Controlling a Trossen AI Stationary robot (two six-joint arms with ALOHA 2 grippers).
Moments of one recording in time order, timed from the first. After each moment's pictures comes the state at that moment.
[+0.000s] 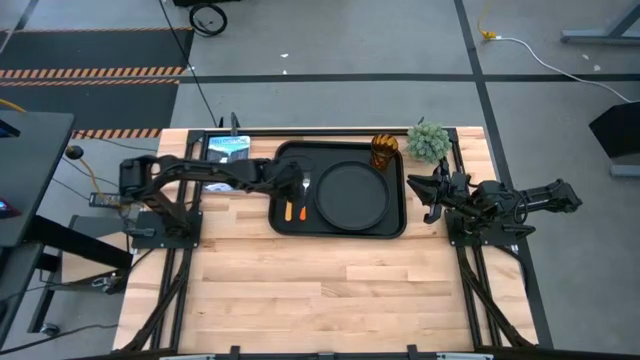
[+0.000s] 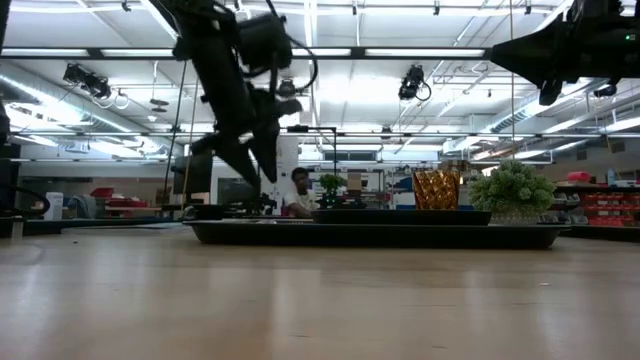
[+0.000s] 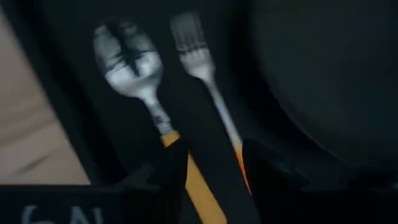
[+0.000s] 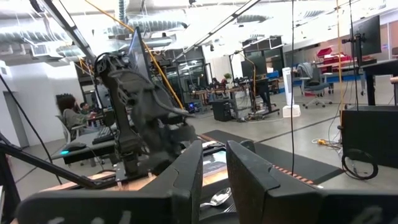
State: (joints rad) left arm 0.21 1.63 1.04 -0.49 -0.20 -0.82; right arm 0.15 0.11 0.07 0.32 0.52 0.04
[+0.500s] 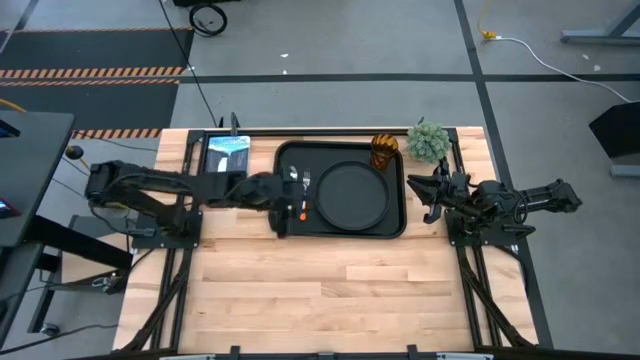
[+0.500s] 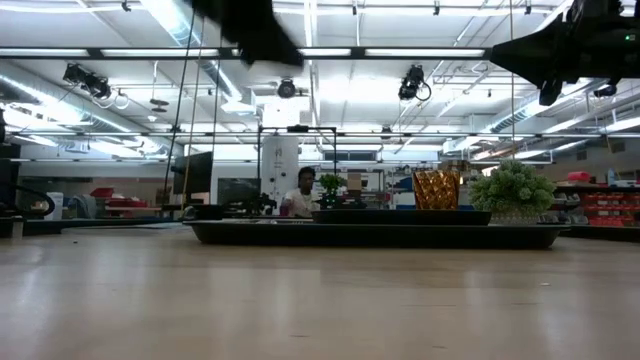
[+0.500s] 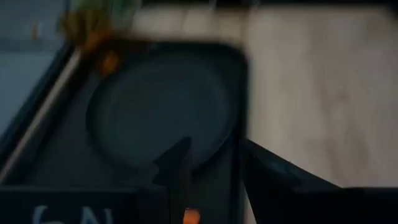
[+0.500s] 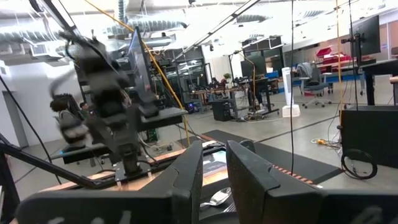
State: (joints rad) left arm -0.02 1.37 1.04 -0.29 -0.16 -0.02; right arm 0.15 0.11 0.07 0.32 0.52 0.04
